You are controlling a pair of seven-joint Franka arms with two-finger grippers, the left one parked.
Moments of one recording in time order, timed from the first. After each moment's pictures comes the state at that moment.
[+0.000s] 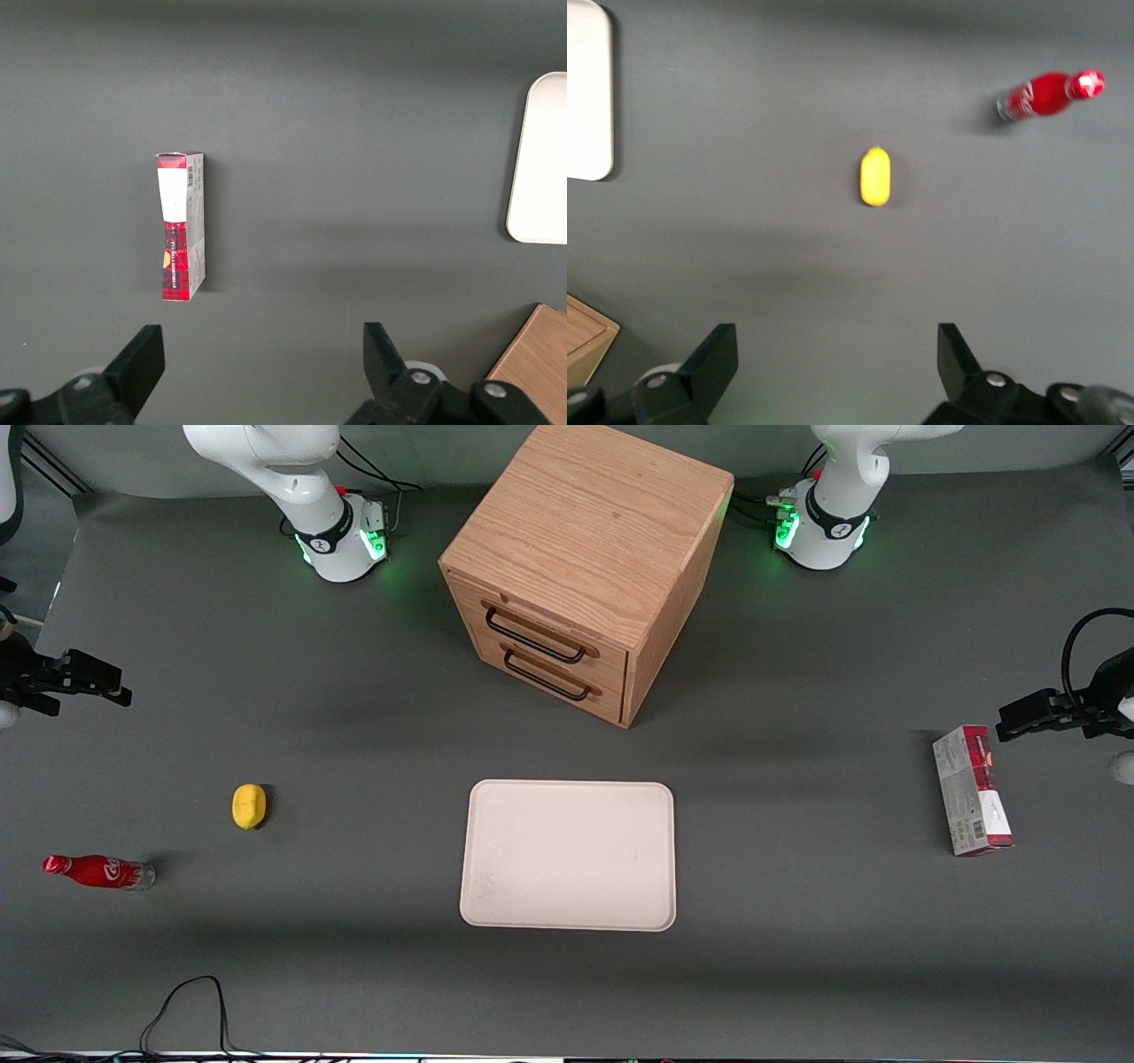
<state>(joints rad) -0.06 0.03 -0.12 -1.66 0.00 1.63 -0.24</state>
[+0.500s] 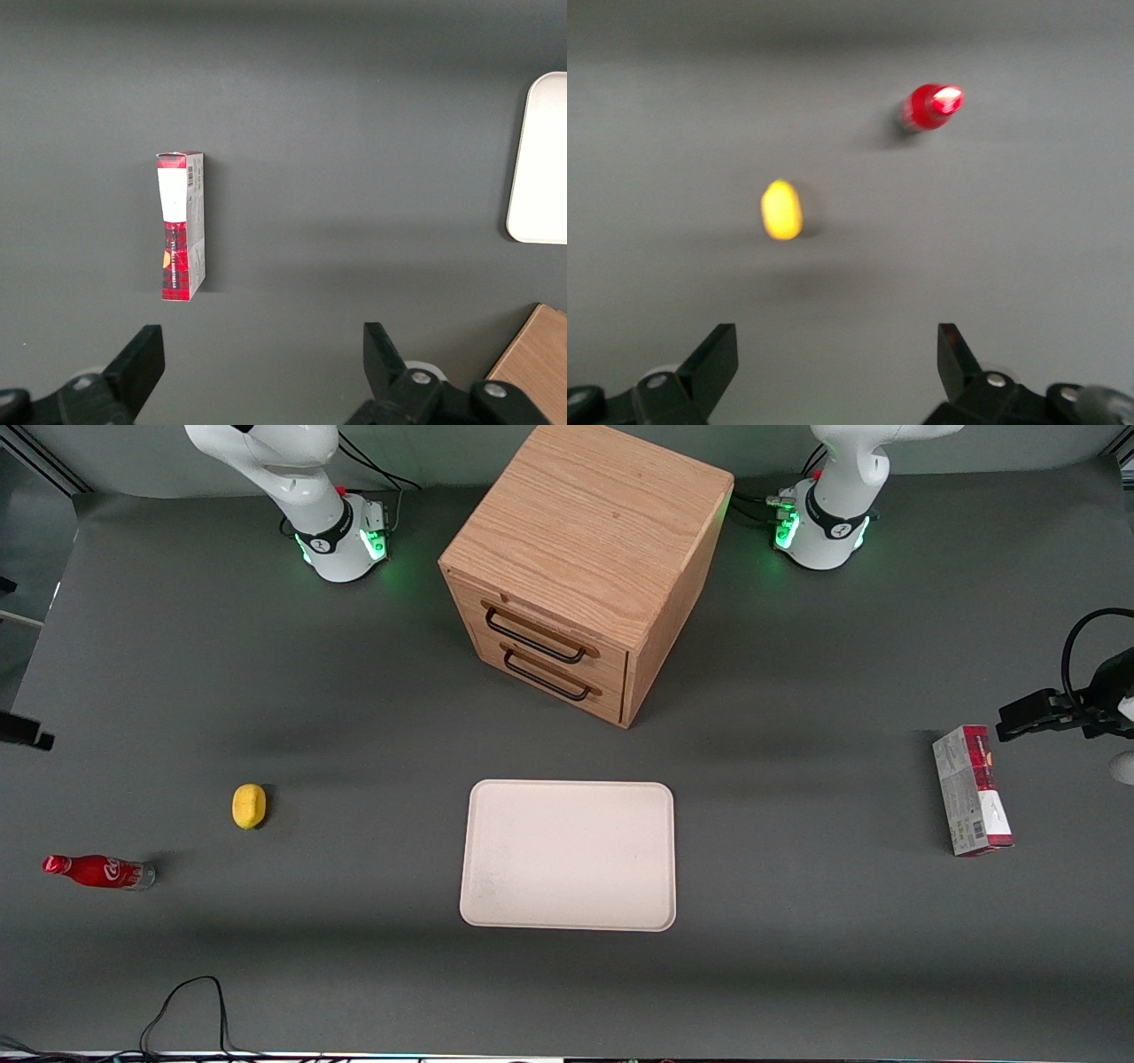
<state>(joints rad) -0.21 0.31 -0.16 -1.38 0.00 1.63 -0.30</state>
